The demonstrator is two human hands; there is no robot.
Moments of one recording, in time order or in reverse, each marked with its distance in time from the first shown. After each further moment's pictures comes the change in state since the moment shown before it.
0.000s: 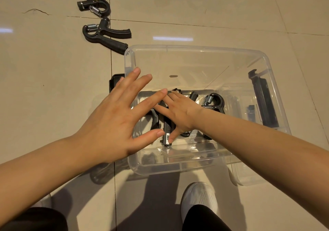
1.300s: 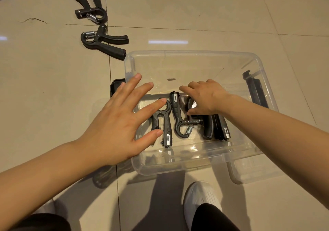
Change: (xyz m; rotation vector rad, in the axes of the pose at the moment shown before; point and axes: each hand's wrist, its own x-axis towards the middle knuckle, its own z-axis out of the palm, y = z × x) left_hand -0.002 -0.003 0.002 0.018 -0.011 0.038; right_hand -0.043 0.054 -0.013 0.148 -0.011 0.326
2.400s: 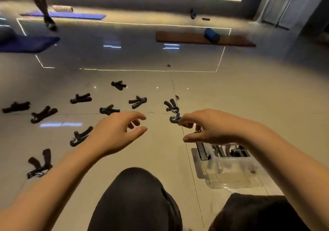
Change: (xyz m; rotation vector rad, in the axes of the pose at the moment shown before) left_hand -0.292 0.030 -0.350 0.082 0.179 -0.347; right_hand -0.297 -0.279 -0.352 0.365 0.380 -0.138
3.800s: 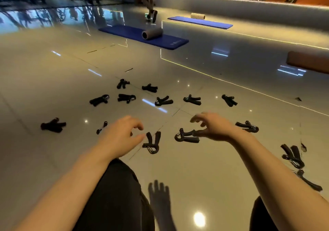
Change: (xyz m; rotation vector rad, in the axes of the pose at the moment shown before) left_hand -0.197 -0.219 -0.117 0.068 0.222 -0.746; right_hand 0.273 -0.270 0.023 0.054 -0.063 -0.442
